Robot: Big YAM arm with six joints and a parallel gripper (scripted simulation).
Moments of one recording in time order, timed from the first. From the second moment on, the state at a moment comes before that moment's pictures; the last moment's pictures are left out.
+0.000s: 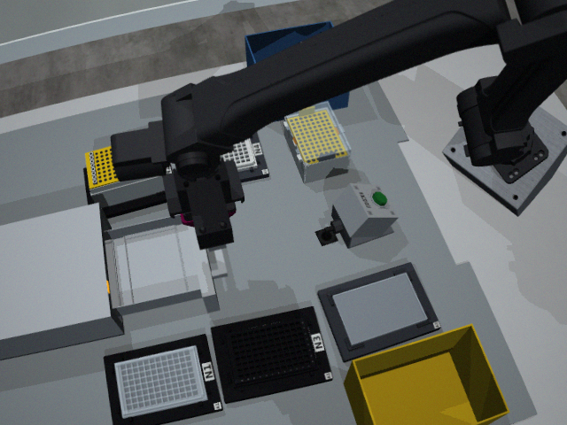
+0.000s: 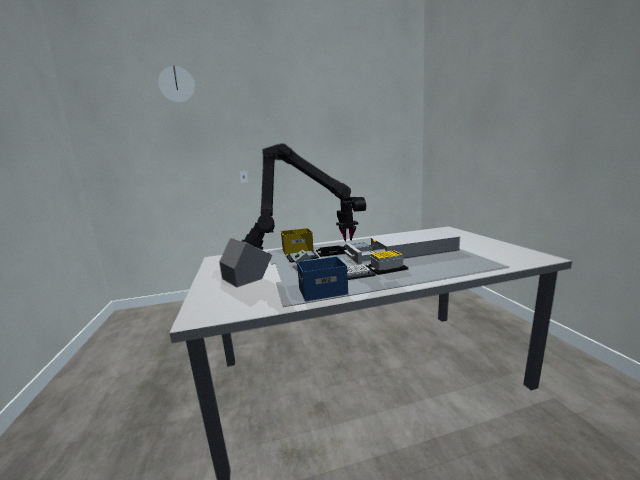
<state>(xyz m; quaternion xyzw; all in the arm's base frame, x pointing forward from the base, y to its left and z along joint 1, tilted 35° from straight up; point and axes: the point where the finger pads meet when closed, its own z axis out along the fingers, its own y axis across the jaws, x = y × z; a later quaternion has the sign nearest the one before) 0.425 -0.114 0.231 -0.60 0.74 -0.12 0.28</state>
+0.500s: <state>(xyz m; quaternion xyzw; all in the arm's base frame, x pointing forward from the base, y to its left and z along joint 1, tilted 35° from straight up) 0.435 -0.110 0.218 -0.60 0.74 -0.12 0.28</state>
